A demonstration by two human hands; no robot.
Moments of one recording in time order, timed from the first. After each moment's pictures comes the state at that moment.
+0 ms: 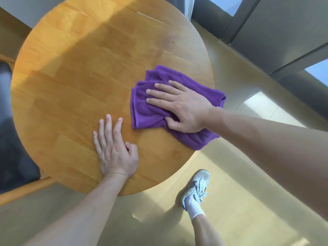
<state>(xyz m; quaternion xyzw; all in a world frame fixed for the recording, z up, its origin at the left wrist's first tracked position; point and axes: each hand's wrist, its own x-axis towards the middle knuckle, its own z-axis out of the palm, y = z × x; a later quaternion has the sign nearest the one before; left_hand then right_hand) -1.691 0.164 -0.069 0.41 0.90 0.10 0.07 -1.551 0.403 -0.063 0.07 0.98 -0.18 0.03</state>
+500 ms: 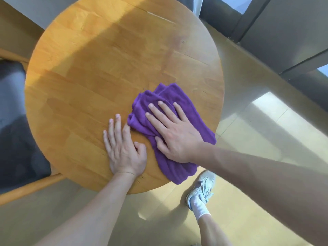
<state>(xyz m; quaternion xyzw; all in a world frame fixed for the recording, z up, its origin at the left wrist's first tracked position) -1.692 0.162 -0.071 0.42 0.90 0.09 0.05 -1.560 0.305 -0.061 0.19 0.96 -0.20 0.02</state>
